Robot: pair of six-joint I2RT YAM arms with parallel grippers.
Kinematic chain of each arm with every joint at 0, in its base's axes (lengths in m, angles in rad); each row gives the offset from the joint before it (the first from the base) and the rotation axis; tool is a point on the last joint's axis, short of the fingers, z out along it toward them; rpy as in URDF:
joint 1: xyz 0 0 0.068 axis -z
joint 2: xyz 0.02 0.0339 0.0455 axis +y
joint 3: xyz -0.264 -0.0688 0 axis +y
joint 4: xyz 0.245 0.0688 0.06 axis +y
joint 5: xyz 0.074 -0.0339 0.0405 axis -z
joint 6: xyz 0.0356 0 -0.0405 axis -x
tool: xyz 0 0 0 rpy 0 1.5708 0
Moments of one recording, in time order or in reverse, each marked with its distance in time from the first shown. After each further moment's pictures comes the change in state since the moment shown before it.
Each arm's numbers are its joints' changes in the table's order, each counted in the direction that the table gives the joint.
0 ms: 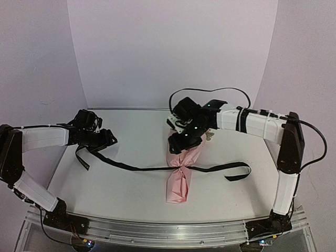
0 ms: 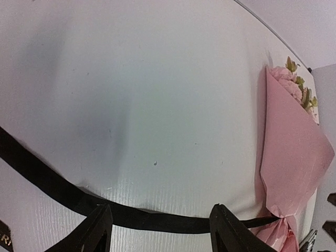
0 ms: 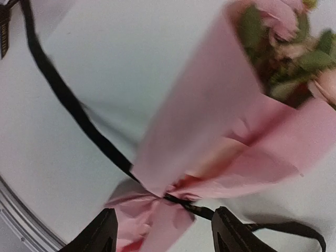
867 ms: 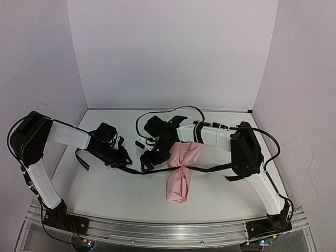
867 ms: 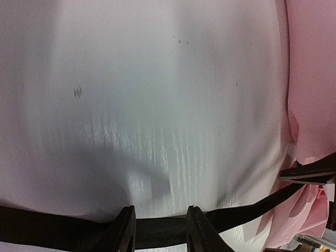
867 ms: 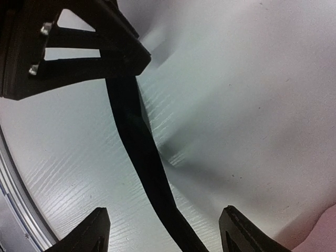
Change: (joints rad) left arm 0.145 0.295 -0.027 -0.040 0.191 -0.021; right arm -0.084 0.495 -0.439 0.037 -0.293 0.162
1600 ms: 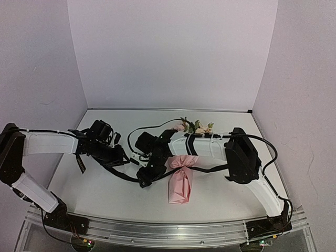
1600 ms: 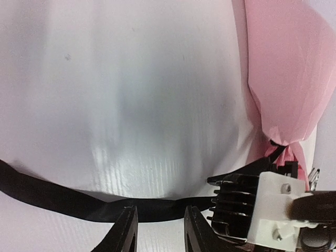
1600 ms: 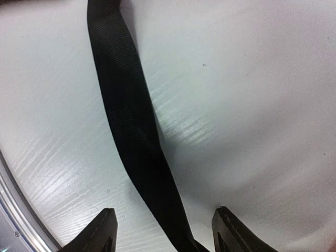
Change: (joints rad) left arm 0.104 -0.262 0.068 0.112 -0.081 0.079; right arm -0.111 0.000 0.094 -0.014 0.046 -0.035
